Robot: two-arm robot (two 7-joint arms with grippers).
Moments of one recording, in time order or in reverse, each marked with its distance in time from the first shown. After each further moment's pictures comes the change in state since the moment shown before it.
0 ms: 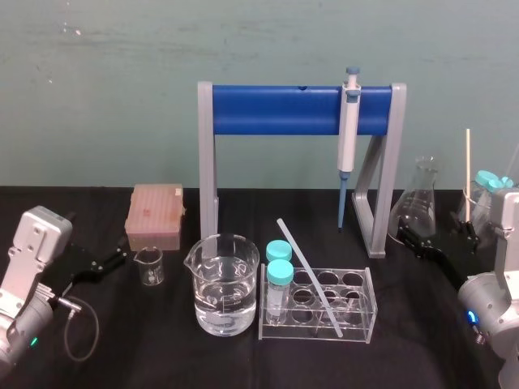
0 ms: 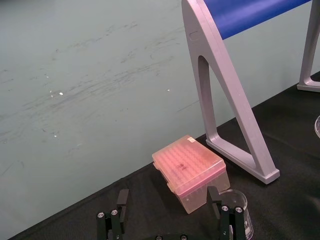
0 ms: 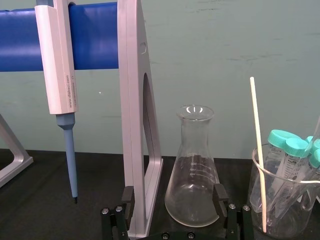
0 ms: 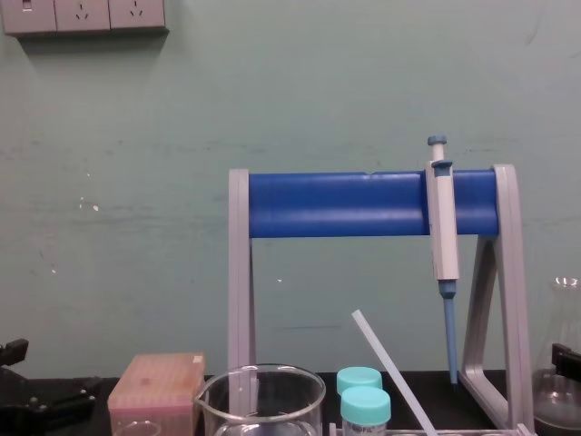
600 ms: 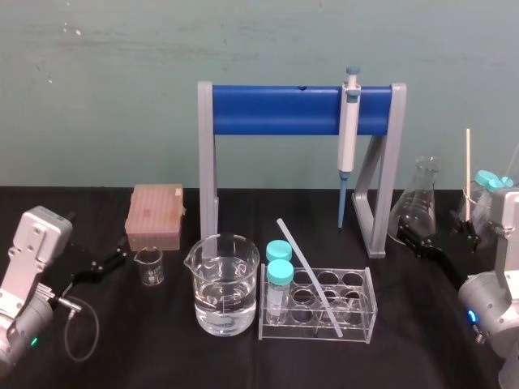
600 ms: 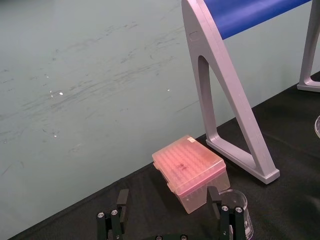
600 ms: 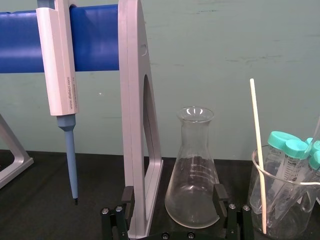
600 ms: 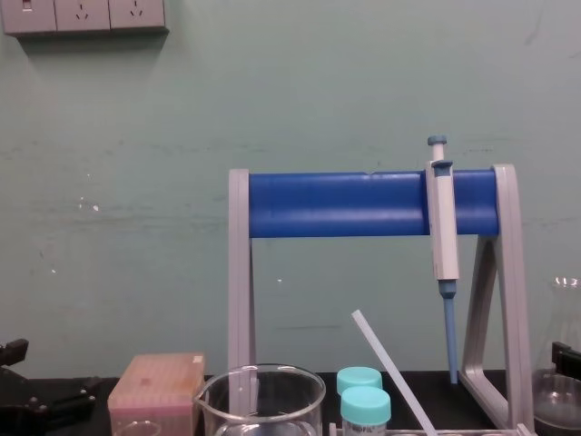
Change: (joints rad) left arm 0.000 0.000 0.000 0.000 0.000 0.000 0.000; right arm 0.000 0.001 0.000 -0.001 0.000 -0.003 0.000
